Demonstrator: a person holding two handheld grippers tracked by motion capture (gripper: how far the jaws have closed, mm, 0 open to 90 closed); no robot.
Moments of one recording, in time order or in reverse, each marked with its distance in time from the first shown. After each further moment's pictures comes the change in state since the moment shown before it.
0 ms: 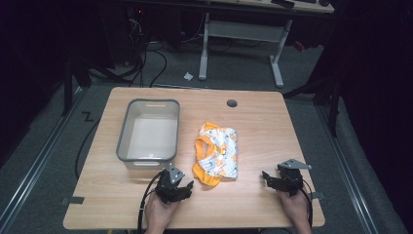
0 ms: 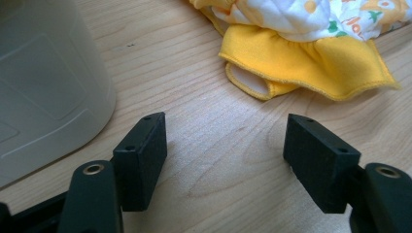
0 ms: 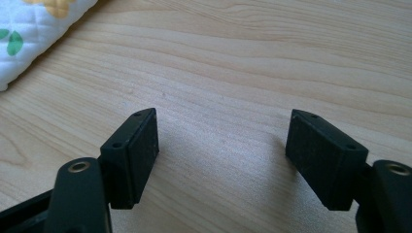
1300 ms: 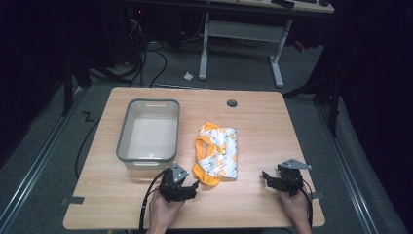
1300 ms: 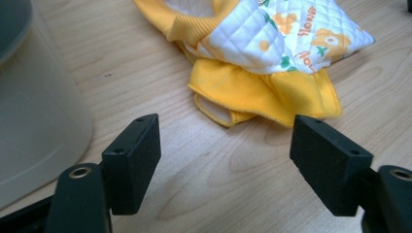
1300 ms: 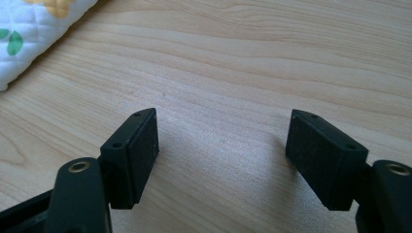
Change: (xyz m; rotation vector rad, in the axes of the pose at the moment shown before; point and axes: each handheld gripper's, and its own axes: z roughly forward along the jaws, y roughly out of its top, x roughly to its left) left arm -0.012 0.017 -0.009 -0.035 -0.050 0.023; right arm 0.000 0.000 0.000 0.000 0.000 0.000
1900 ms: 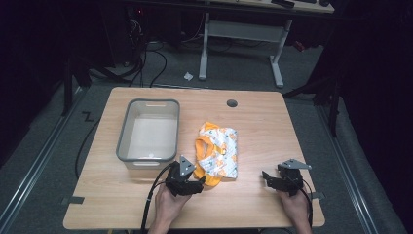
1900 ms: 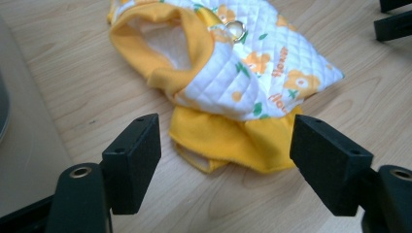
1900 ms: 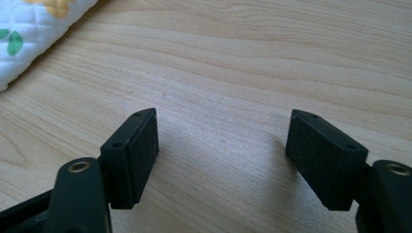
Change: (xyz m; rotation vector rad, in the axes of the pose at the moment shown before) left arm -0.007 0.030 0.004 -0.019 -0.047 0.032; right arm 0.000 0.000 0.000 0.000 0.000 0.000
